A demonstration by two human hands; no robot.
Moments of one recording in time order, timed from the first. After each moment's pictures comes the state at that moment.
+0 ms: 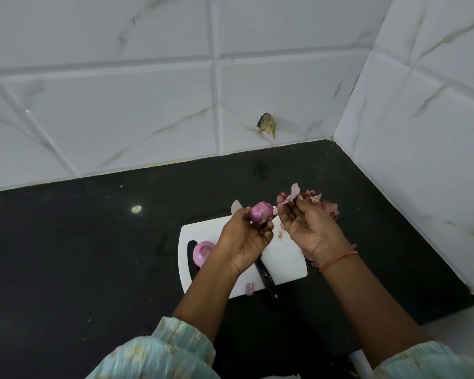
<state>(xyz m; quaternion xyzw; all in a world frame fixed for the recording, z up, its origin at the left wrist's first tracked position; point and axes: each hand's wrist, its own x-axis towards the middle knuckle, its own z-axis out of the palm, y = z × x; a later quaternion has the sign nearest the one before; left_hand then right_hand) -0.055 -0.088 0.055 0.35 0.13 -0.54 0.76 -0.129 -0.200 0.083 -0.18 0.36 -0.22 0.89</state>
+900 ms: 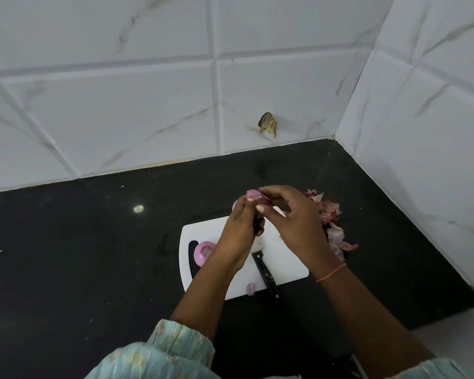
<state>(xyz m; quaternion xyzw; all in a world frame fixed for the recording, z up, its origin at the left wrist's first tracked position) -0.057 -0.081 0.064 0.61 -0.17 -0.35 0.69 -0.130 -0.183 0.068 -0.84 0.17 -0.29 0.42</state>
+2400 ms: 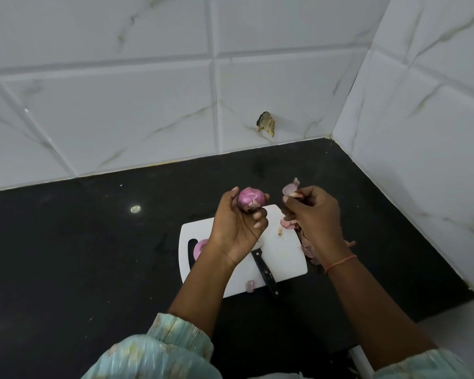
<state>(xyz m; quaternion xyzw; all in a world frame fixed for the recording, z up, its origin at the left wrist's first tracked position) -0.049 -0.078 0.075 0.30 0.03 -0.51 0.80 -0.142 -0.199 0.073 -0.68 0.38 -0.30 0.55</state>
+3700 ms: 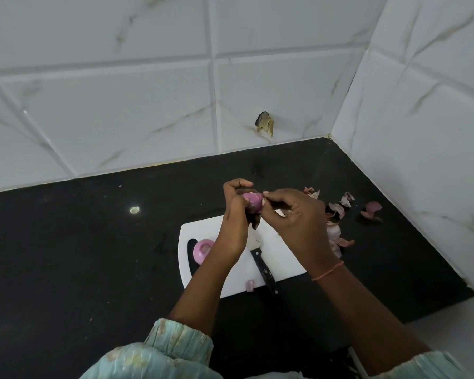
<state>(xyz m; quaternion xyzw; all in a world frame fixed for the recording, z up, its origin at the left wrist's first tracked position) -0.051 -0.080 0.064 0.61 -0.22 -0.27 0.71 -0.141 -0.173 0.078 -0.85 0.13 -0.41 0.31</state>
